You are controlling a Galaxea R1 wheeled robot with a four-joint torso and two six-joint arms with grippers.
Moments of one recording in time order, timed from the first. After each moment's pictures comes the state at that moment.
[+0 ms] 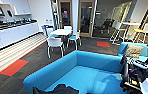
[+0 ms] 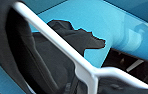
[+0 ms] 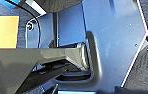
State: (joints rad) left arm 0.88 2.43 -2.11 1.49 -0.08 -1.60; right arm -1.56 3.00 -2.60 -0.24 0.16 0.24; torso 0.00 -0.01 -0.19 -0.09
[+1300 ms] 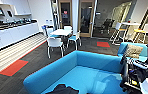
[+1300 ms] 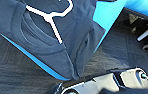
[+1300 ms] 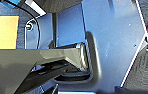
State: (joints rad) left arm 1.10 2.60 -2.43 1.60 -0.16 -1.60; right arm -1.56 3.00 -2.60 -0.24 0.16 0.24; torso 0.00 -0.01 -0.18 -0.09
